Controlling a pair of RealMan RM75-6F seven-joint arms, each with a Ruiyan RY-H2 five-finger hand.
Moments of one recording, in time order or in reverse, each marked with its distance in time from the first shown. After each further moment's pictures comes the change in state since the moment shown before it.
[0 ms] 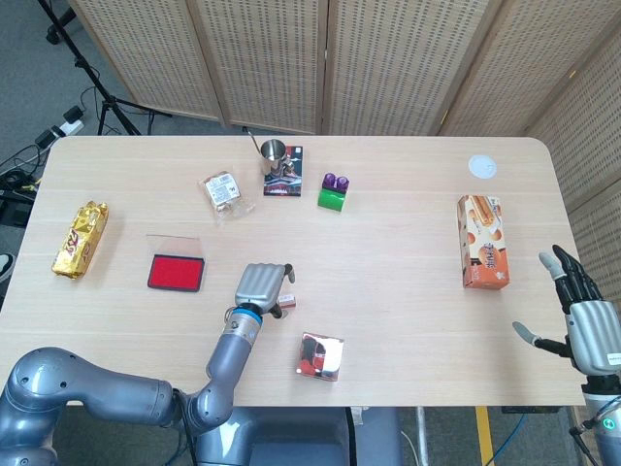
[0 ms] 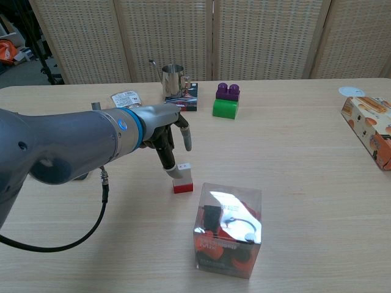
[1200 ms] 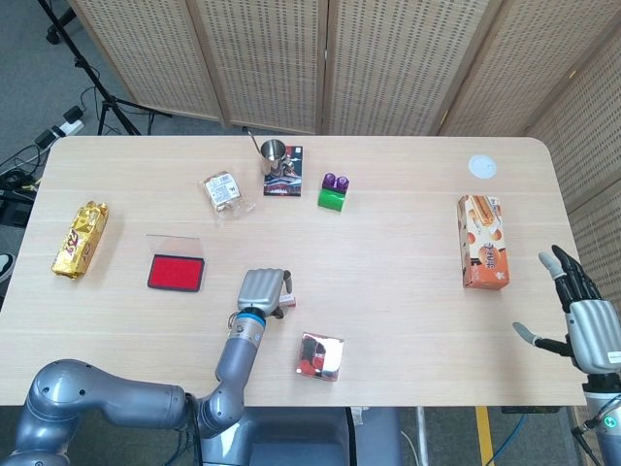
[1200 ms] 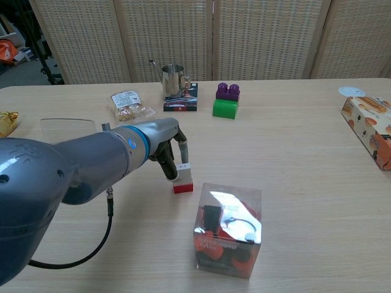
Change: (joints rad) left arm 0.042 -0.106 -0.032 0.111 0.017 0.002 0.026; right arm -0.006 0.010 0.014 -0.001 -0.001 -0.036 0.021
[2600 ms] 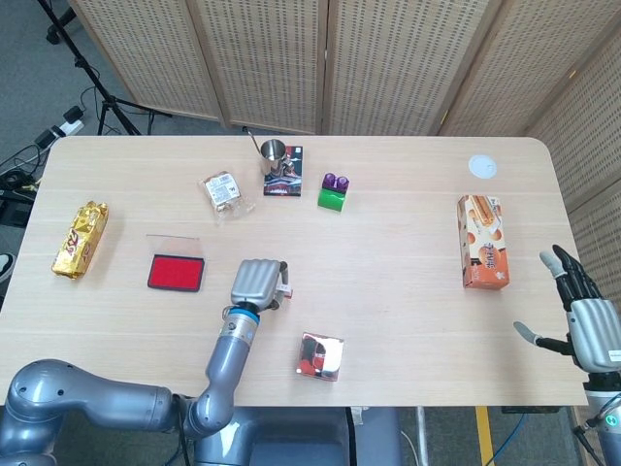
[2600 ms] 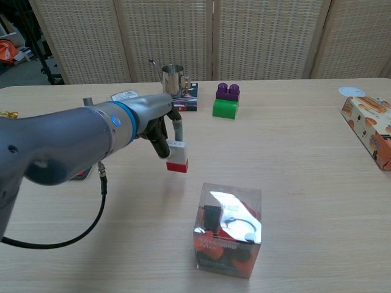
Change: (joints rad) left arm 0.049 0.098 -0.024 -0.147 0.087 0.060 0.069; right arm -0.003 0.004 0.008 -0.001 0.004 -0.020 0.018
